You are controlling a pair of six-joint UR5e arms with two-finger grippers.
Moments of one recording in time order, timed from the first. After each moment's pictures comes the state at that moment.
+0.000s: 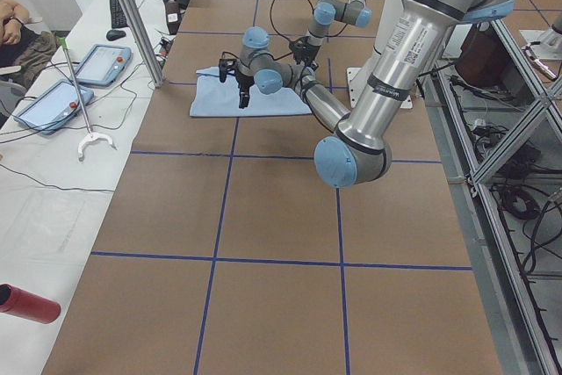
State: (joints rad) left arm -0.78 -2.08 -1.68 -1.91 -1.92 -1.26; right arm 0.25 -0.95 1.75 -1.60 1.46 0.66
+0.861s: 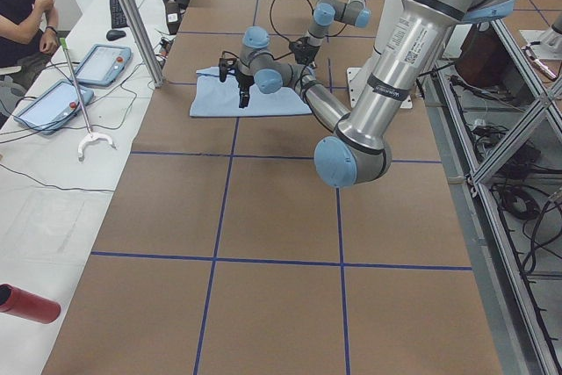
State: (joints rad) left arm -0.78 -2.08 -1.68 -1.91 -1.92 -1.26; right arm 0.25 -0.96 1.75 -1.60 1.46 0.65
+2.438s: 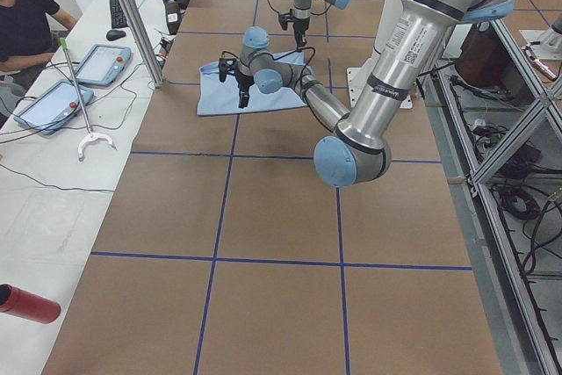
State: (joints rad) left arm -0.78 -2.08 -1.67 -1.91 -1.91 -1.26; right arm 0.46 -1.29 1.96 -1.48 1.88 1.00
